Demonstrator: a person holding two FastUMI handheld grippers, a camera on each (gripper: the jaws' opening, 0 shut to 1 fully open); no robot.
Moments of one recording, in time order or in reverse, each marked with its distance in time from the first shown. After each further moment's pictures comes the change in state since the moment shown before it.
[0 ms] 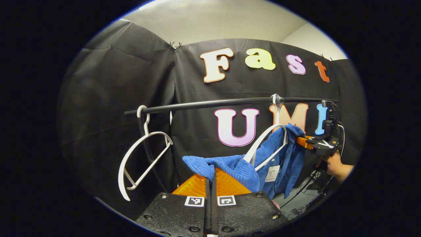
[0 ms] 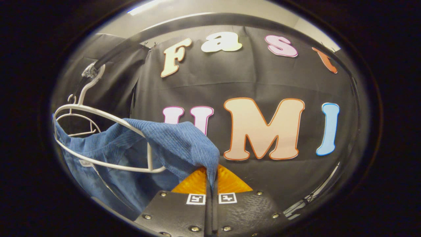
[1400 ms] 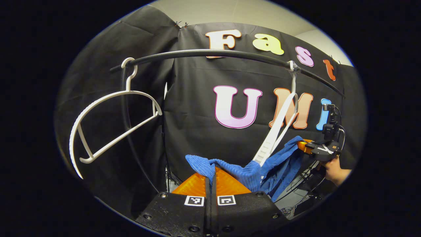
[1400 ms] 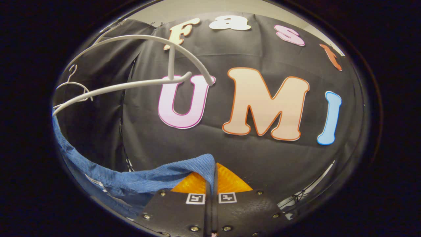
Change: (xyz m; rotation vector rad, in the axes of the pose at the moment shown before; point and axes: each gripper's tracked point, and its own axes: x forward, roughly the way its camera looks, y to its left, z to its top) left arm 0.040 -0.012 -0.086 -0.092 0.141 -0.037; right arm 0.002 0.006 -0.102 -0.086 0.181 -0.026
